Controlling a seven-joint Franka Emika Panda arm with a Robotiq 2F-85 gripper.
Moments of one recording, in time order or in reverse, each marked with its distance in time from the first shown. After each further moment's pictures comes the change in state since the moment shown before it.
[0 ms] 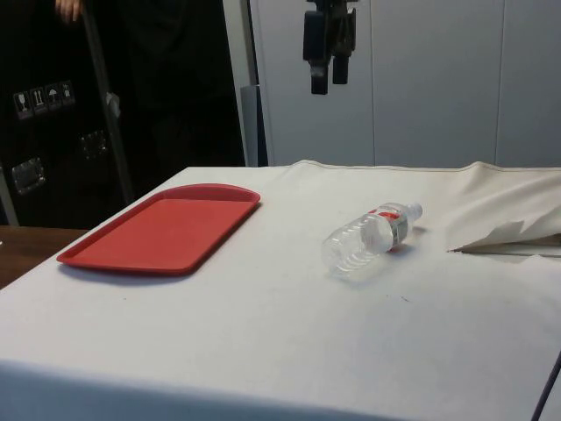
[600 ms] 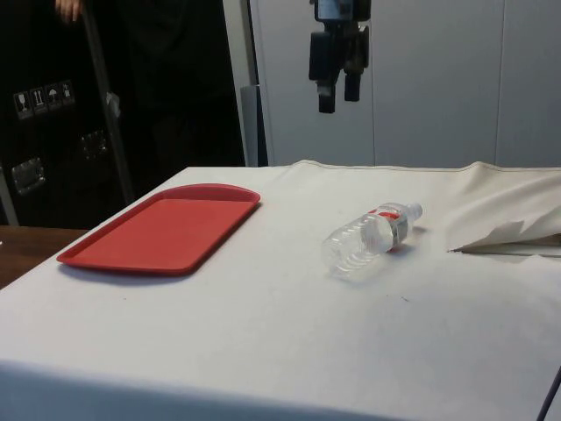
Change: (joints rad) arm 0.001 -0.006 0.012 -0.069 0.001 0.056 0.100
